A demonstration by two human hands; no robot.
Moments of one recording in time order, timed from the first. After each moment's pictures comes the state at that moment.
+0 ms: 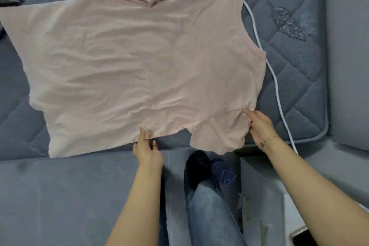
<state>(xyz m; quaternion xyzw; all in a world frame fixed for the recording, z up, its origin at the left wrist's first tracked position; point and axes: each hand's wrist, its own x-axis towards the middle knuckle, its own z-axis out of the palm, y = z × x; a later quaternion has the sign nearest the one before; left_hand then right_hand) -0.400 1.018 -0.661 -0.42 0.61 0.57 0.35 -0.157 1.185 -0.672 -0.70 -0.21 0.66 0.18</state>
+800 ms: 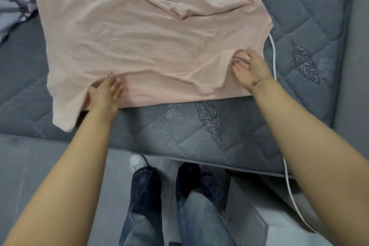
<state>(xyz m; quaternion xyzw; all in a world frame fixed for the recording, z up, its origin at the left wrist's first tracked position) -0.571 1.081 -0.631 -0.23 0.68 0.62 0.32 -0.344 1.335 -0.605 -0.60 -0.14 0.74 0.26</state>
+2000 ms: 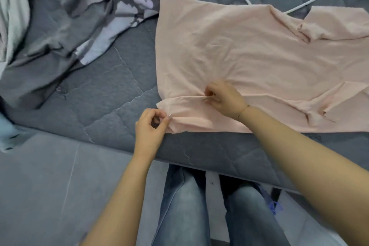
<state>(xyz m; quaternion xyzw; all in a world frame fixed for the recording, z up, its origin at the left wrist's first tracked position) -0.738 0.898 -0.651 0.12 0.83 0.42 0.34 -0.635 1.131 -0.675 -0.21 -0.90 0.35 -0.16</state>
